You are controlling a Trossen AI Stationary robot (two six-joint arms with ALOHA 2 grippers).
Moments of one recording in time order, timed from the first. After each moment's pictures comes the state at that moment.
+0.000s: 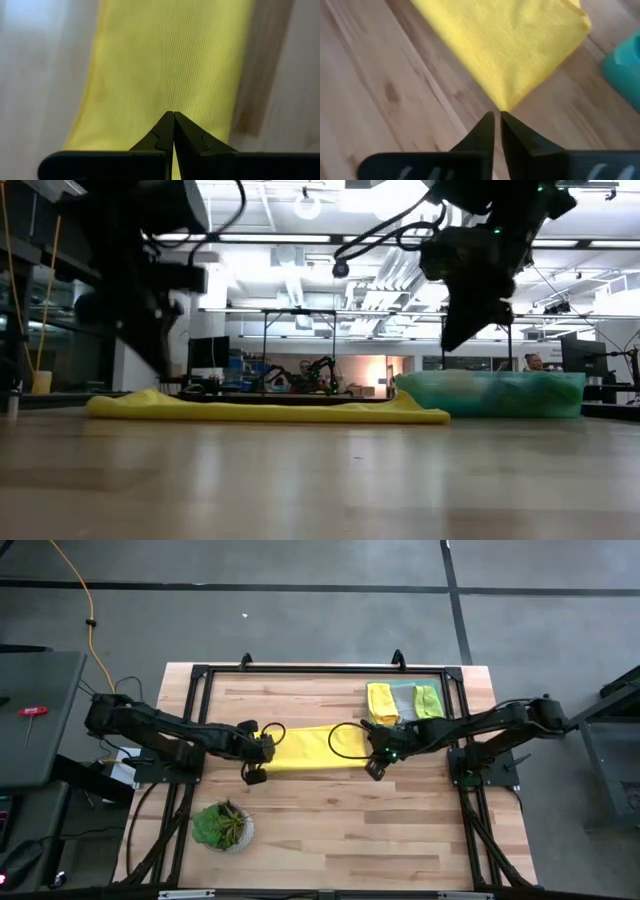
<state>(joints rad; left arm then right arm) 0.05 1.33 0.68 -0.62 -0.29 -0.23 0.03 1.36 0.82 -0.50 0.08 0.67</state>
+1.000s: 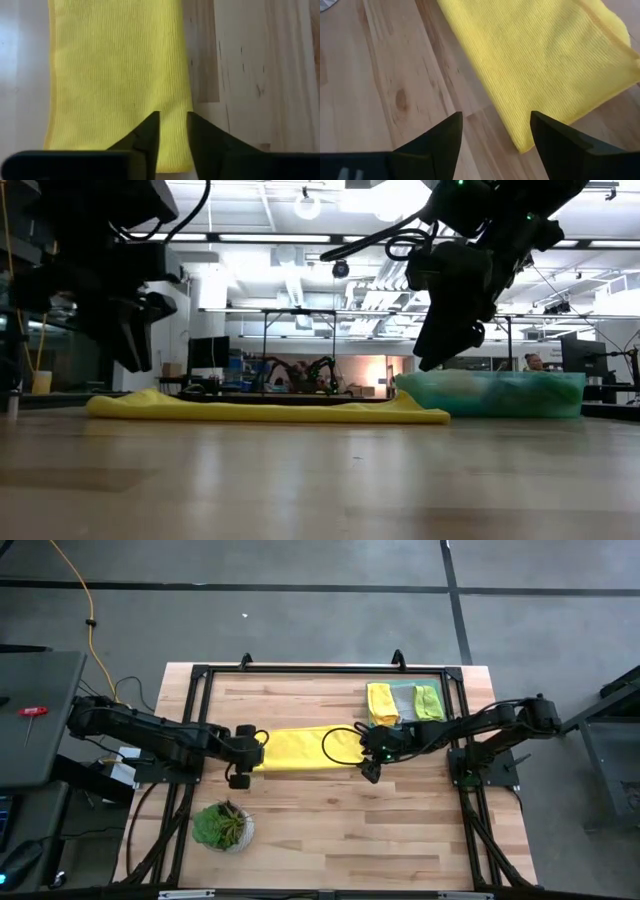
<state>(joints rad) 0.04 1.12 0.55 -0.57 -0.13 0.01 0.00 1.42 0.73 -0.21 0.00 0.47</state>
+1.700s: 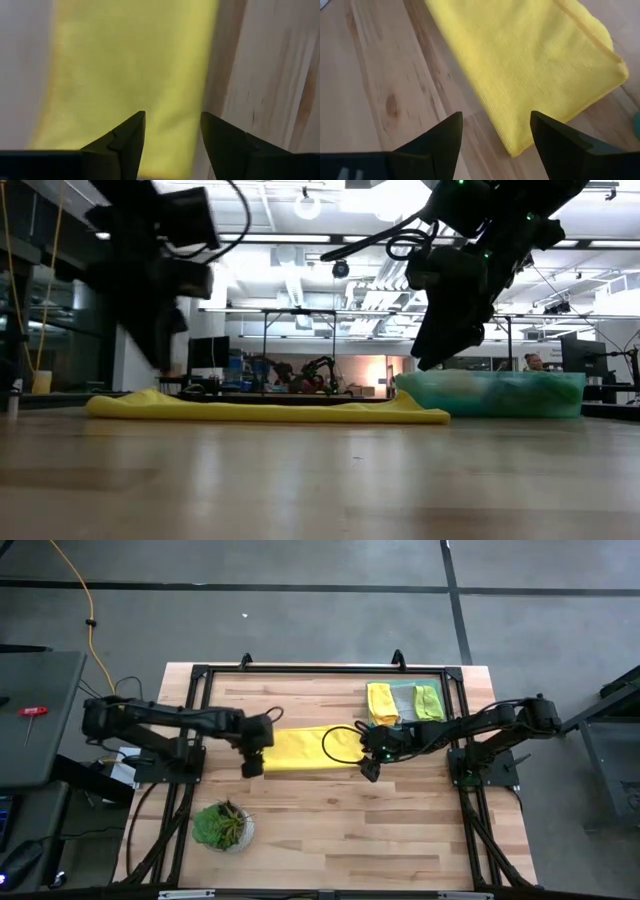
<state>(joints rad) 0.26 1.29 0.71 -0.68 0.09 -0.08 0.00 1.42 0.73 -0.21 0.06 0.47</state>
